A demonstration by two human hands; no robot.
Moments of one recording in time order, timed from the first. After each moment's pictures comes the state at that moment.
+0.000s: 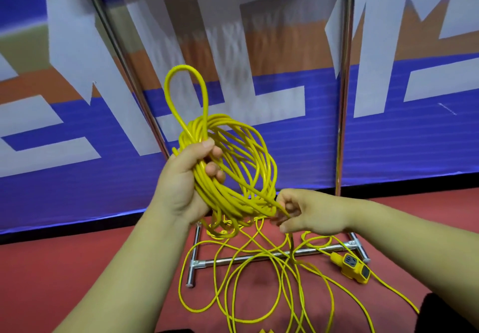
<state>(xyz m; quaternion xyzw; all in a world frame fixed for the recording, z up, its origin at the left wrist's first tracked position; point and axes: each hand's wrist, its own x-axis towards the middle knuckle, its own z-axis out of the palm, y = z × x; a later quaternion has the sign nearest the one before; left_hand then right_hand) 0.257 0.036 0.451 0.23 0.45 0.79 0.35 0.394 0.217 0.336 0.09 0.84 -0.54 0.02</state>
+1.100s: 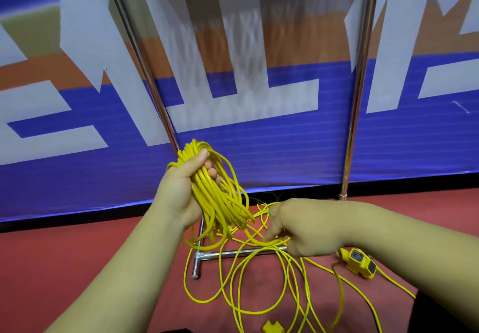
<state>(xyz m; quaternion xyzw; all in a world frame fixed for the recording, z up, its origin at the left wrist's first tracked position) 0.212 0.005 0.417 0.14 0.49 0.78 0.36 0.375 0.153 0.372 -0.04 0.98 -0.15 0.09</state>
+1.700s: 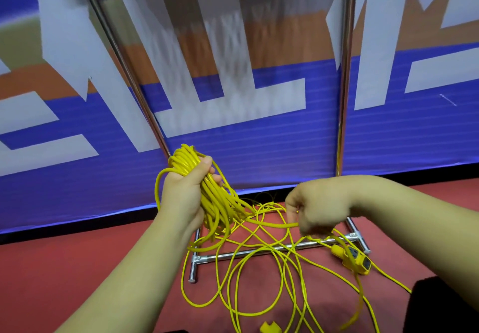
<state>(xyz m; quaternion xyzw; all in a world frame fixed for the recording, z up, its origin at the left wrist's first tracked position) 0.227 0.035 0.397 0.16 0.56 0.78 0.24 0.399 0.197 0.389 0.21 0.89 -0.35 0.20</state>
